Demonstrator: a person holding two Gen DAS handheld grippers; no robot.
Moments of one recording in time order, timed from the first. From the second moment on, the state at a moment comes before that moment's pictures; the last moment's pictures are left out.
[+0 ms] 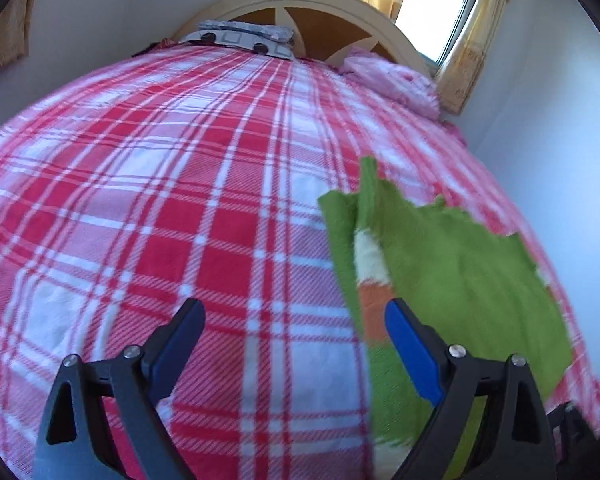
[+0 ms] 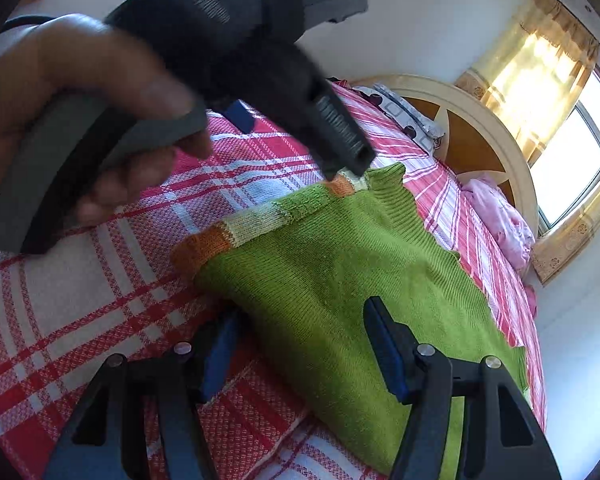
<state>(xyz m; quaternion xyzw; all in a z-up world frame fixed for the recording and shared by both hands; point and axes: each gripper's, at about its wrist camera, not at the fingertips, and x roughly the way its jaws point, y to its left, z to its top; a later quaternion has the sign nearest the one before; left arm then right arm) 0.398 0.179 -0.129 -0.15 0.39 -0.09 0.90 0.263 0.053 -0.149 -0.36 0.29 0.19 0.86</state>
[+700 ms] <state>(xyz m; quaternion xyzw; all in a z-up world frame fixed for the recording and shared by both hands) 0.461 0.163 -0.150 -0.25 0.41 -0.22 0.85 0.235 0.070 -0.160 -0.42 0.26 0.20 0.85</state>
